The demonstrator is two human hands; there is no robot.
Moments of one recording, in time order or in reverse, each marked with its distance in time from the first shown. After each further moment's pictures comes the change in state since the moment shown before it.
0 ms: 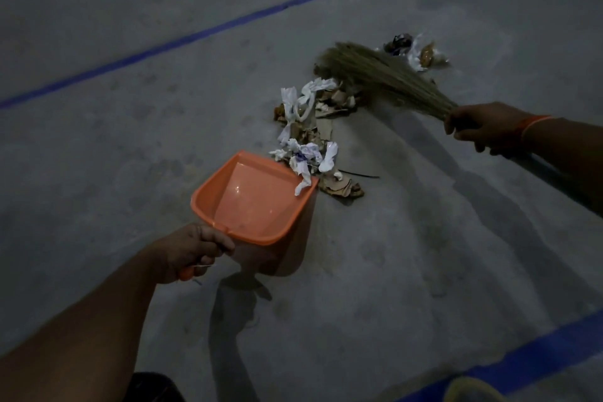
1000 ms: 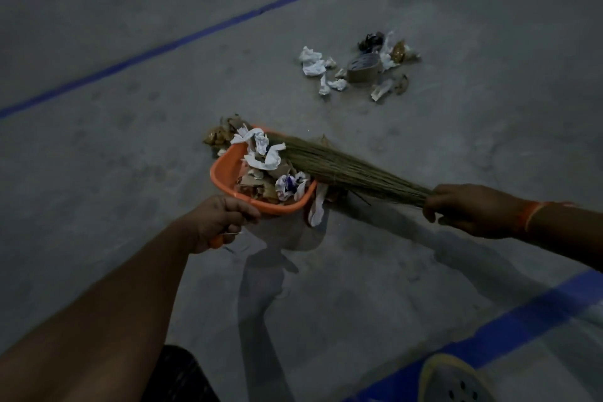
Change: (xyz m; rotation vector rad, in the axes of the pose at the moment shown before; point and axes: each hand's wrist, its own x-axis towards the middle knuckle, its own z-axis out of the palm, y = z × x) left_hand 0.017 0.055 0.083 0.050 -0.021 0.118; right_hand -0.116 0.028 0.103 -0.194 -0.121 -0.426
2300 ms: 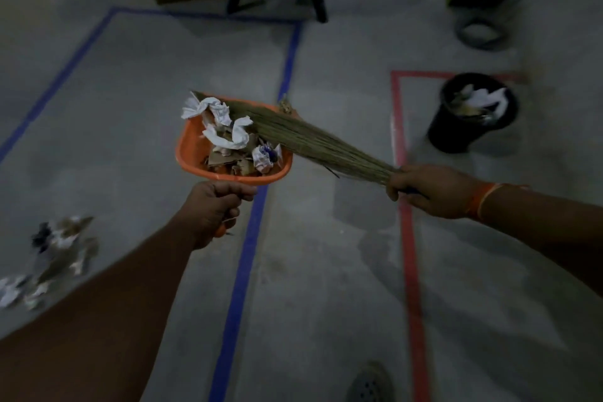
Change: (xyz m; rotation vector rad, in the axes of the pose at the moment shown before) left_hand -0.283 0.292 0.678 0.576 -0.604 0.291; right_hand -0.752 -0.067 -0.149 0.381 0.392 0.954
